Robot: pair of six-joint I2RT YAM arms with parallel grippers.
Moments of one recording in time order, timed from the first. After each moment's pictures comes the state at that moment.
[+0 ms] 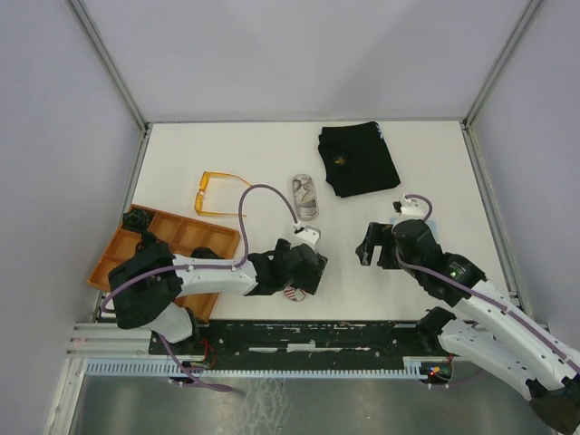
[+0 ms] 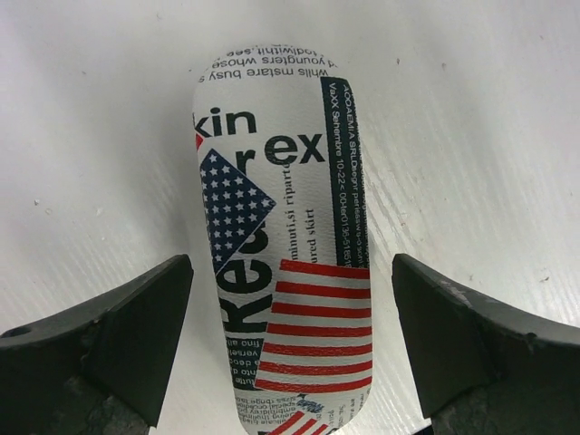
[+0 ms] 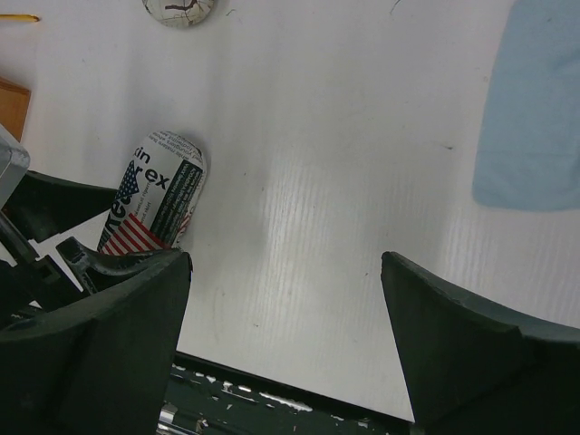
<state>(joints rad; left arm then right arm) -1.15 1.53 0.73 -0.10 -0.37 -0.57 0.69 0.73 0.66 -0.63 0.22 0.62</state>
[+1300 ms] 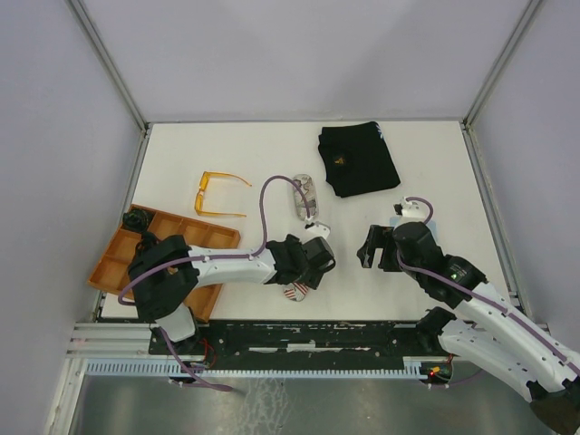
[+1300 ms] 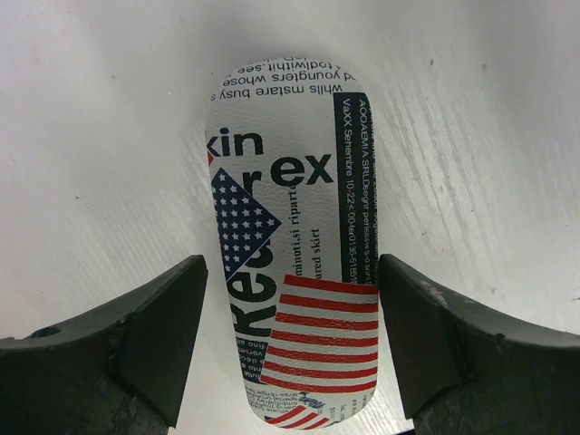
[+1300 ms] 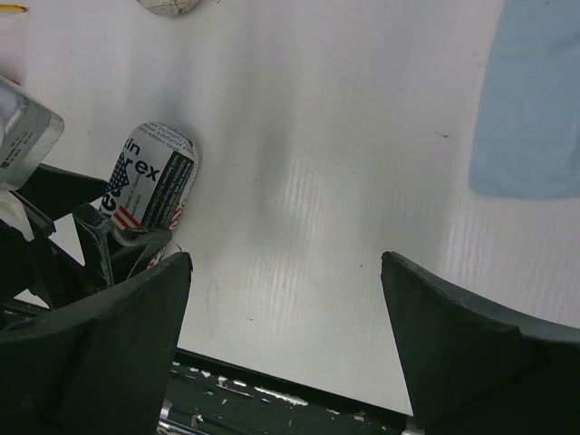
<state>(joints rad) -1.15 1.65 0.96 -0.41 -0.41 -0.57 0.69 0.71 0.64 -0.64 0.22 0.63</state>
